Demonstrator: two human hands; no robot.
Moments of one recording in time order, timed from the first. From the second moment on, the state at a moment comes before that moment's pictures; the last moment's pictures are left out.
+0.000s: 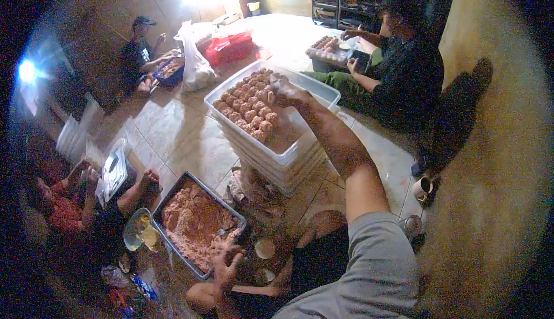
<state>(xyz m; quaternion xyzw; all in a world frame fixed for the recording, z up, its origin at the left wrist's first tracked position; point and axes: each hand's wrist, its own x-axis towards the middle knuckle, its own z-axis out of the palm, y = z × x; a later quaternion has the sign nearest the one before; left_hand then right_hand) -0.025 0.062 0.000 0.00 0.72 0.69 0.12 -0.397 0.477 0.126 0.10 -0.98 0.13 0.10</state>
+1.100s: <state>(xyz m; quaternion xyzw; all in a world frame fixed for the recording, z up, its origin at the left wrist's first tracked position) 0.063 0.074 -0.357 -0.06 0.92 0.37 0.13 -0.225 0.158 -0.115 0.39 -0.91 0.02 -0.13</state>
